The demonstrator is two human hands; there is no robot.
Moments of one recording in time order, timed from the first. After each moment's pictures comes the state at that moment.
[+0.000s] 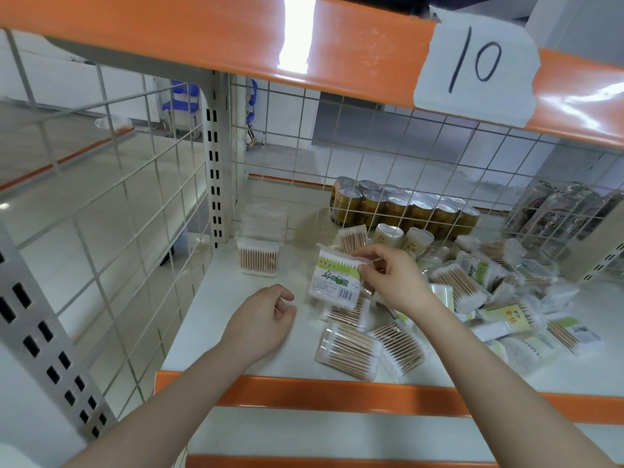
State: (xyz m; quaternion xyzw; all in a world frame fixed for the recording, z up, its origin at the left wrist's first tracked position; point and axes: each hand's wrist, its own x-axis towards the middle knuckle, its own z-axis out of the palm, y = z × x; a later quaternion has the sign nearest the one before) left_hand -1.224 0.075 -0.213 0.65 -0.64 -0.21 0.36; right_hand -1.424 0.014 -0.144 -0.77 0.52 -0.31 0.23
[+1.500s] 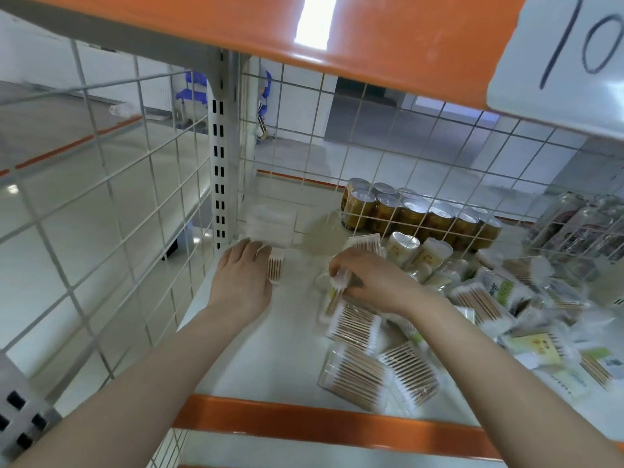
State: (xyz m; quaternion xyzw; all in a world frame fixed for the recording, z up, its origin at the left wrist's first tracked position) left_hand -1.191 0.017 -0.202 0.70 -0.68 0.04 0.21; right_hand -1.397 -0.035 -0.144 -0.91 0.40 -0.03 0.07
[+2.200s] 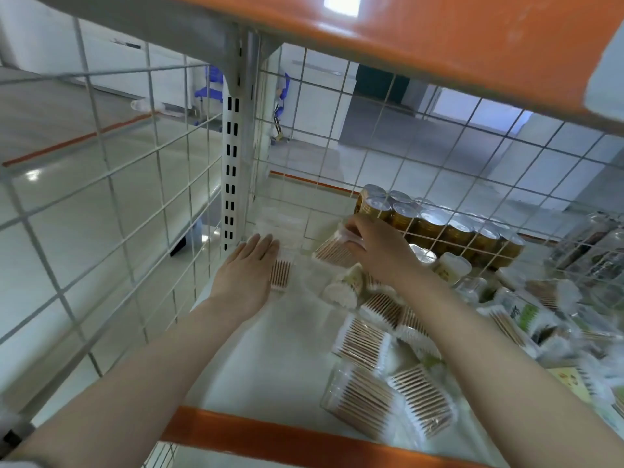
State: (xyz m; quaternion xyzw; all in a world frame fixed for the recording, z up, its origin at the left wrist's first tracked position) left_hand -1.177 -0.006 -0.204 0.71 -0.69 0.03 0.10; right_hand -1.372 -0.089 -0.137 -0.88 0.44 -0.15 0.00
